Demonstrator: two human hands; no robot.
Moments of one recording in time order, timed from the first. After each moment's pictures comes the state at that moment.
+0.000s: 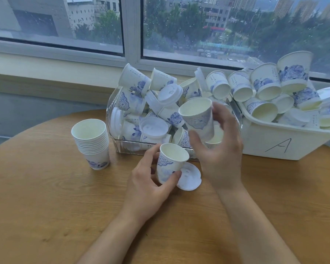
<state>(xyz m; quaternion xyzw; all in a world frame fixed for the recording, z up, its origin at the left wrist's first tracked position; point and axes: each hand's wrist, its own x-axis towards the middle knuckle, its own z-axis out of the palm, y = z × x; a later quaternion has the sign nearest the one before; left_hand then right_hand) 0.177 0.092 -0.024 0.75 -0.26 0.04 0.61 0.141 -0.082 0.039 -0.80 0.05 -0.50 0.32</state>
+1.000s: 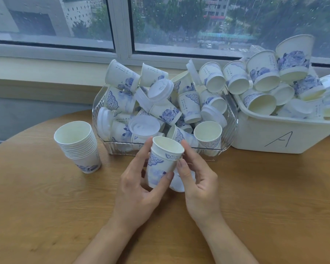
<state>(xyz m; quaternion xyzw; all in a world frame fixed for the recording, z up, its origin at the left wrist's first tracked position) 0.174 0.092 -0.023 0.74 -0.29 0.08 0.60 0.112 -0.048 -0.022 -0.69 0.09 -0.33 0.64</state>
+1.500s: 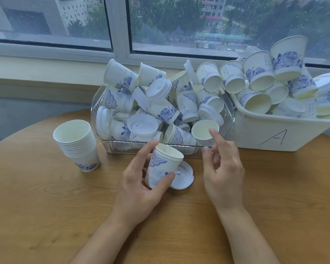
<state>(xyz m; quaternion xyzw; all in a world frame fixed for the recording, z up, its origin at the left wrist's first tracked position) 0.178 0.091 -0.031 0.75 -0.29 0.04 0.59 0.107 -0.104 -0.018 -0.84 0.19 -0.43 0.27</state>
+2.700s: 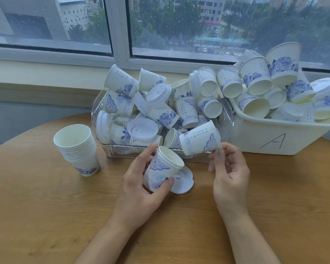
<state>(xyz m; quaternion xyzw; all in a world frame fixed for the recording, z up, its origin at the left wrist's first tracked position) 0.180 0.092 -0.031 0.77 -0.29 0.04 0.57 0.104 -0.100 -0.009 -0.66 0.14 -0.45 0.59</state>
